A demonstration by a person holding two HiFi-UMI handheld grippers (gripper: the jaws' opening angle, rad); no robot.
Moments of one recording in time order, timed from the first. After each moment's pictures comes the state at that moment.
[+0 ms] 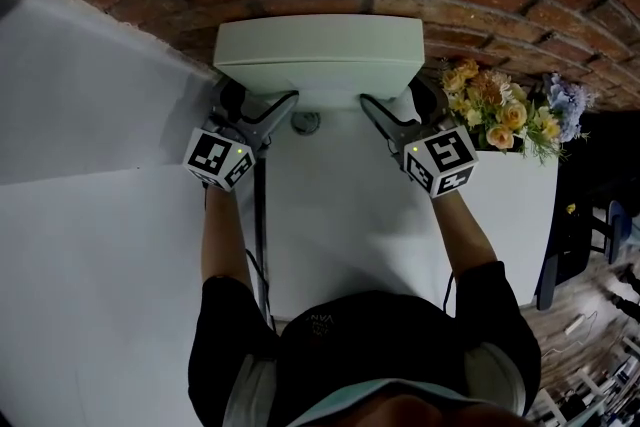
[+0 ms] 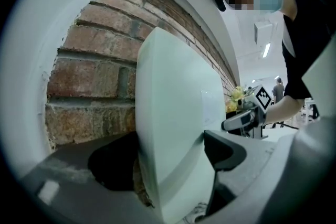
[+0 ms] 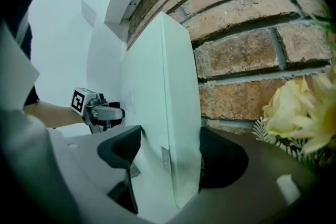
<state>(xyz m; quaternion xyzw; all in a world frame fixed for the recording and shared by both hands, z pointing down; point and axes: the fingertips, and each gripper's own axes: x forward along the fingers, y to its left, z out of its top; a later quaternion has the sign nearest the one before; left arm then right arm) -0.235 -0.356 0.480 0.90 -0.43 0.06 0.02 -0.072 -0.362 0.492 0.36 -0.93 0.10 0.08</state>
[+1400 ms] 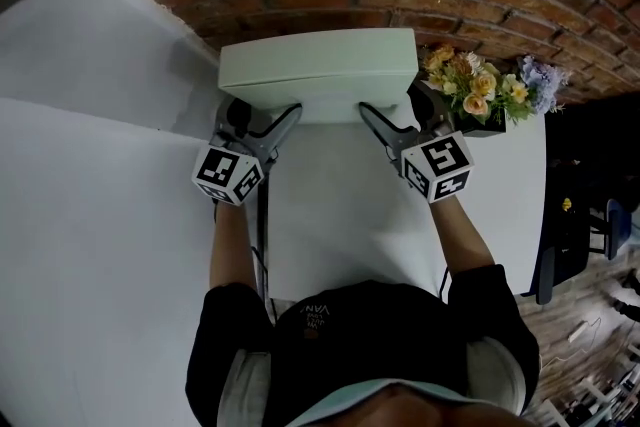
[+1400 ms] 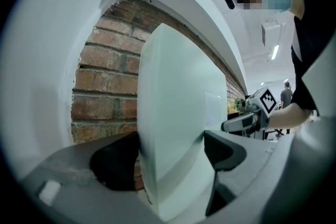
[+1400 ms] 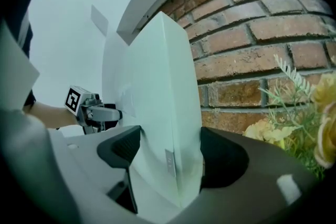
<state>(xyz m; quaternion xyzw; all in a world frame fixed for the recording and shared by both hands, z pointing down) -0.220 -0.283 0.433 0.88 -0.47 0.05 0.04 -0.058 -0.299 0.440 0.36 -0.93 0.09 0.08</state>
